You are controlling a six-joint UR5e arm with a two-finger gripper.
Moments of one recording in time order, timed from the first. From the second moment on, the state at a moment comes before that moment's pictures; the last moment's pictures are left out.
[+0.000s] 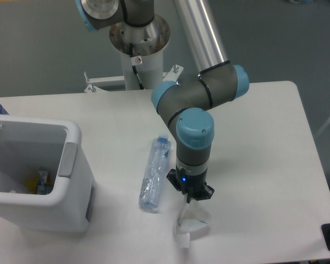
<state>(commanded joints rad) 2.43 -2.07 -1.58 -0.83 1.49 0.97</state>
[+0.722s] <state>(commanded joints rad) 2.42 -1.83 -1.53 -0.83 1.19 0.78</state>
